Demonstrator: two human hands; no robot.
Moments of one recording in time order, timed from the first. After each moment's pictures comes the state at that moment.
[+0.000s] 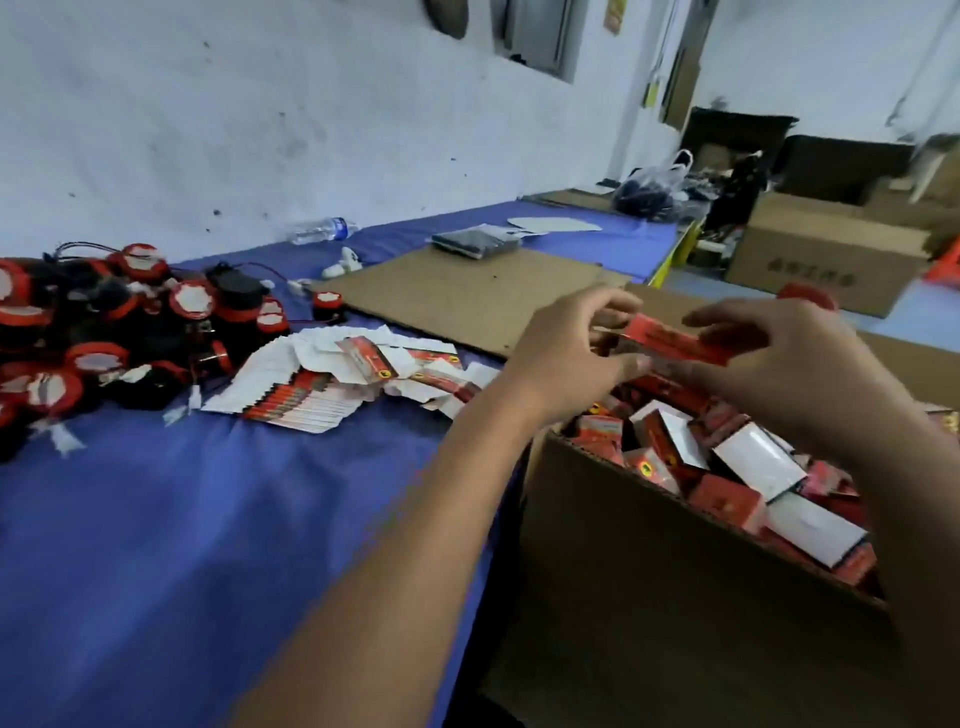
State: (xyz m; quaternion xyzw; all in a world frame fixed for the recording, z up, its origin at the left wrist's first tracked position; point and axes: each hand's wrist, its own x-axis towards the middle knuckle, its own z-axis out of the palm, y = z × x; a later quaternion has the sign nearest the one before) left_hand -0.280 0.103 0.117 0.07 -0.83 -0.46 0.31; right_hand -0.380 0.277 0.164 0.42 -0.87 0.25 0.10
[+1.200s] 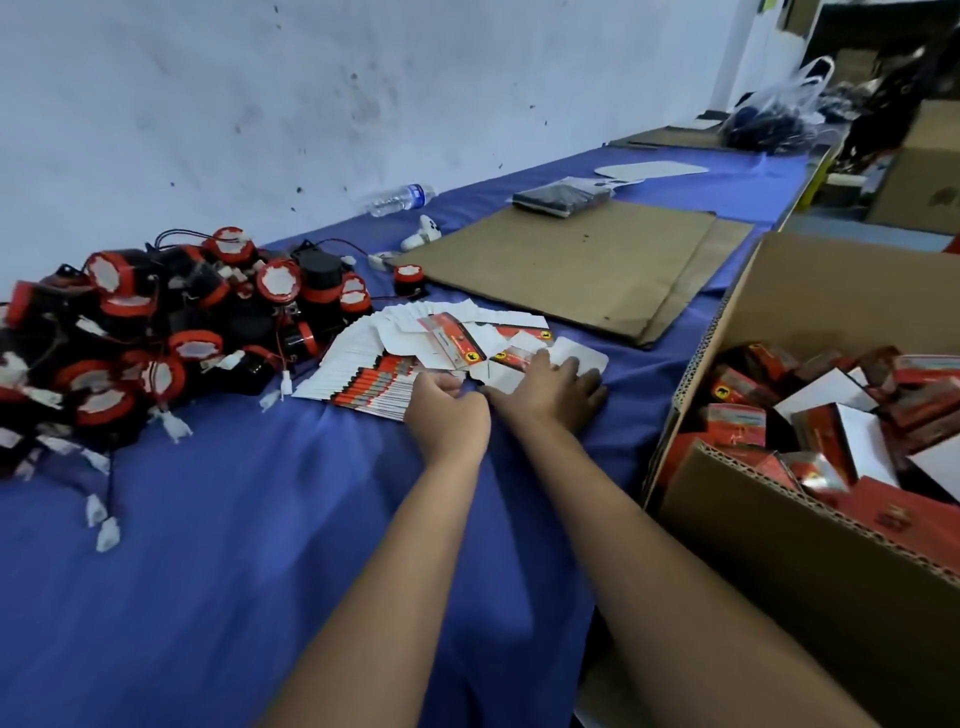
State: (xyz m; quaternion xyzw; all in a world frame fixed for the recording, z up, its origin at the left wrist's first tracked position) left_hand -0.230 -0.036 -0.027 0.54 -0.54 -0.48 0.43; right_hand -0.329 -0.020 -0.031 0.28 -0.93 0.22 -0.03
